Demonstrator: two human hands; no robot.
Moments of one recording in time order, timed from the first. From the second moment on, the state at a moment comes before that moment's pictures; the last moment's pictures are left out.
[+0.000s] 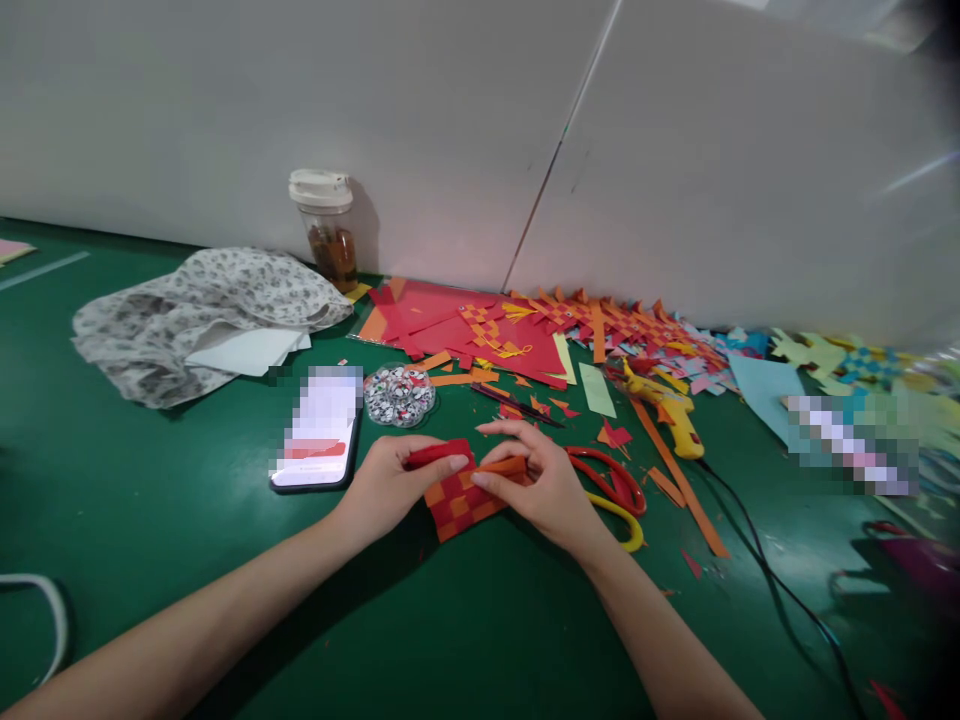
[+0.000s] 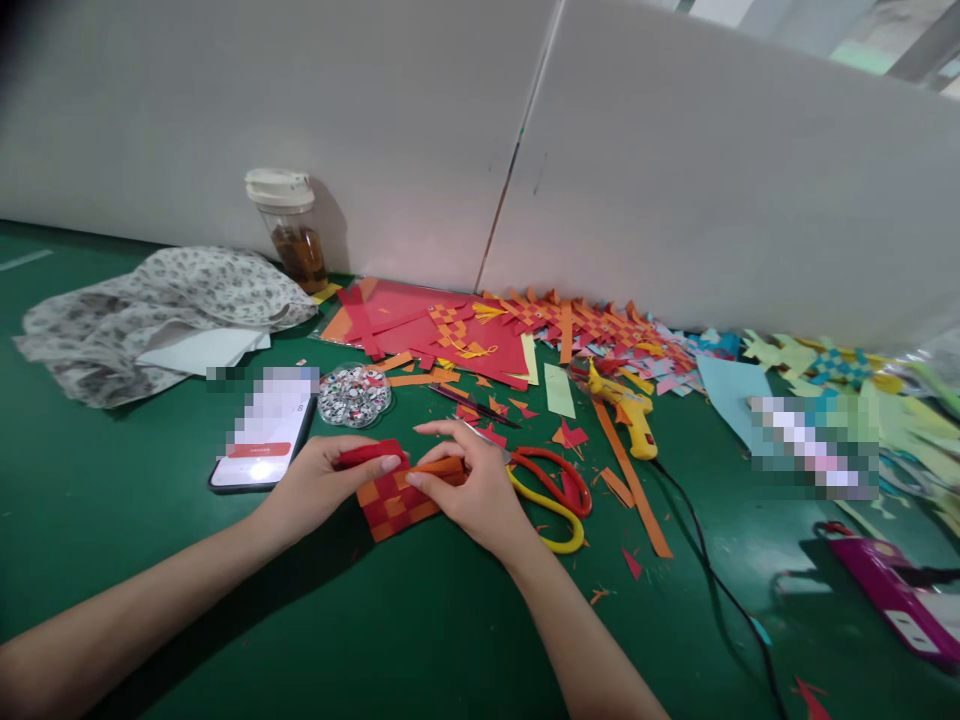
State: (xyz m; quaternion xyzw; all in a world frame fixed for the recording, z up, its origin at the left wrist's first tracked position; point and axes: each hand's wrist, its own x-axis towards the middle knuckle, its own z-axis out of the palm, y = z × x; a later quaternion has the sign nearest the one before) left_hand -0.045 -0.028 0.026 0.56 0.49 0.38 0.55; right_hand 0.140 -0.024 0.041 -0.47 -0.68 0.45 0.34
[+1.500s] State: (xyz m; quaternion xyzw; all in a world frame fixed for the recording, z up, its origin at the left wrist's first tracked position) left_hand -0.042 -0.026 0.030 0.39 0.46 0.42 0.68; right_hand 0.143 -0.015 0.030 -0.53 -0.56 0.46 0.45
